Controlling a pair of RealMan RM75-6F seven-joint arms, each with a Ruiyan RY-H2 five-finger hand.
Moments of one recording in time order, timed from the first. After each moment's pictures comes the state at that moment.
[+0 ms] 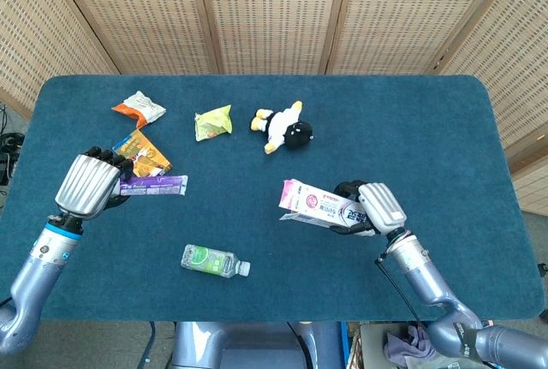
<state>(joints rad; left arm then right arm) -0.52 -1.16 -0.15 -1.64 1.47 1.27 0.36 0.55 -1.41 0.17 -1.52 -1.43 1.08 0.28</state>
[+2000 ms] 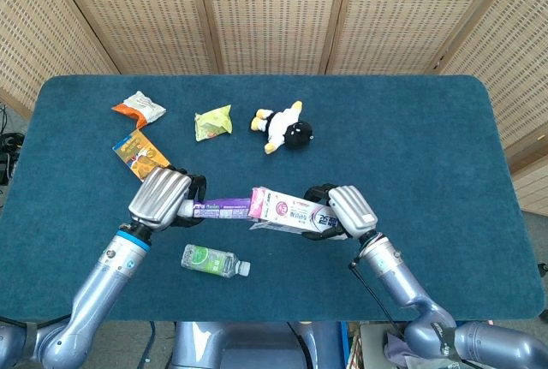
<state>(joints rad) -0.74 -1.20 -0.24 -2.15 0.92 1.19 0.65 0.62 -1.48 0.20 -1.61 -1.36 1.06 0.16</state>
